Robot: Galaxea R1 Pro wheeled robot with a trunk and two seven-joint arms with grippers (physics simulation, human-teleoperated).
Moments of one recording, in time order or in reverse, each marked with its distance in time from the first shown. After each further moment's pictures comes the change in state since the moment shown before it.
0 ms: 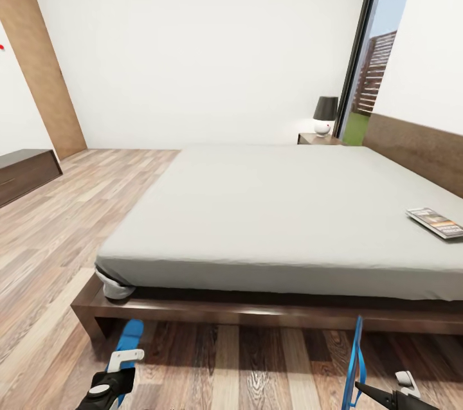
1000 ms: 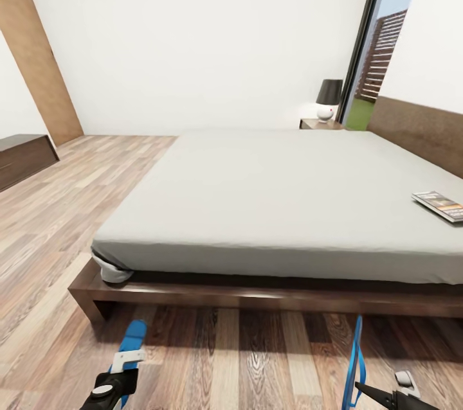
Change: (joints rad) left arm 0.000 -0.013 -0.001 0.003 0.001 0.004 0.000; right arm 0.000 0.000 0.000 0.000 0.001 0.000 -0.001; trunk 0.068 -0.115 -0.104
